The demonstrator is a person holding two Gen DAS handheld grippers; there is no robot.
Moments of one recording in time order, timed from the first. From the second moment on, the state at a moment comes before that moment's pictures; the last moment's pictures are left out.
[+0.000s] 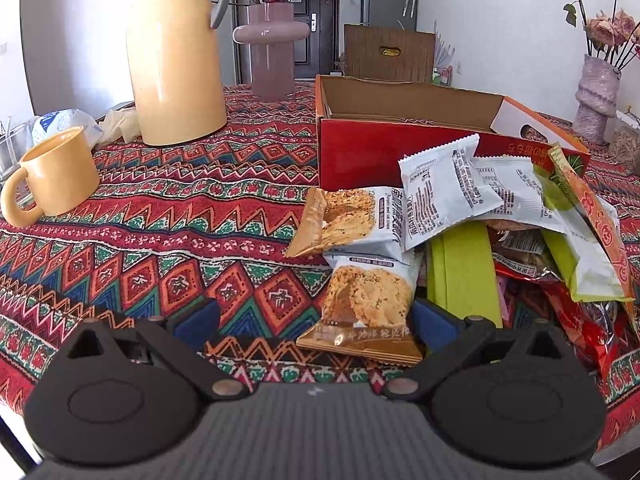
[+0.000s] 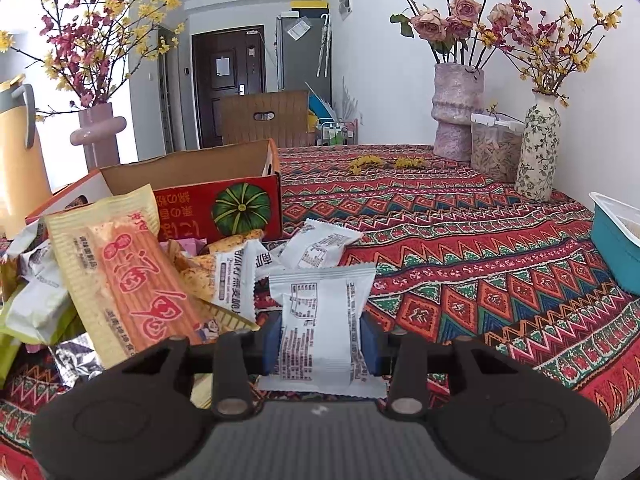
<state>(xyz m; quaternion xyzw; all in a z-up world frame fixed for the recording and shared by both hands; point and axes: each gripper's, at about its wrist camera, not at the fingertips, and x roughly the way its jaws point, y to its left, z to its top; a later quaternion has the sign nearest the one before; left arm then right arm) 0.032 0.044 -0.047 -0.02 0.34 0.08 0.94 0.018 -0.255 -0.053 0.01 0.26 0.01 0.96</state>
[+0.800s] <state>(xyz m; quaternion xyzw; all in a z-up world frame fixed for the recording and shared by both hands) 0.036 0.043 -0.048 0.03 0.34 0.06 0.94 0.015 -0.253 -0.059 0.02 0.27 0.02 0.96</state>
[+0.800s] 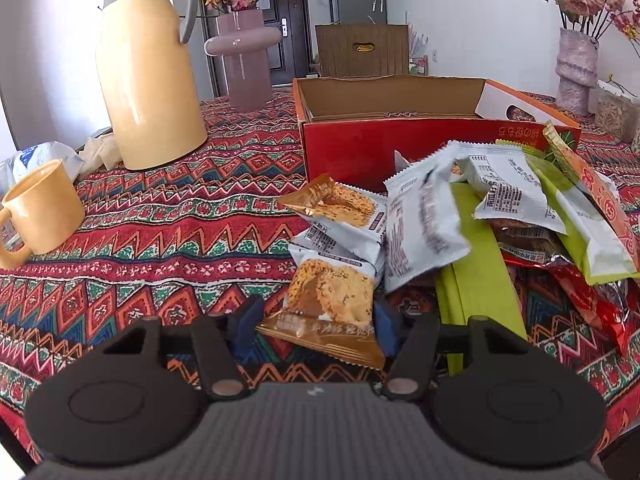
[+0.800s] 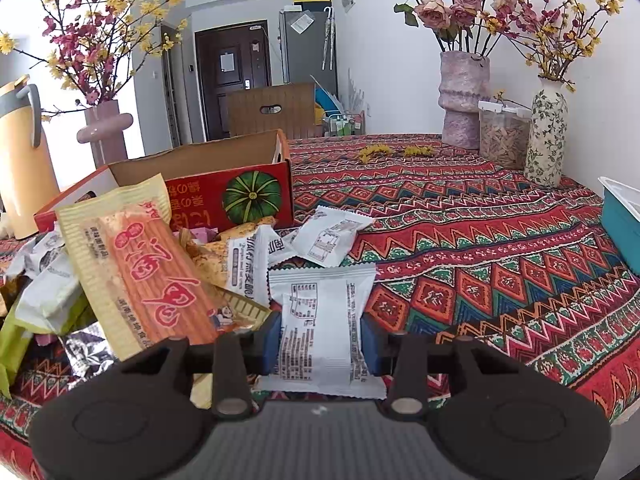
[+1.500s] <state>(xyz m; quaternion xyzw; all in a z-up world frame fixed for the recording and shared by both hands) 0.011 0.053 -0.001 0.01 0.25 0.06 0.97 0.022 -0.243 -0.030 0.01 0.23 0.04 0.97</state>
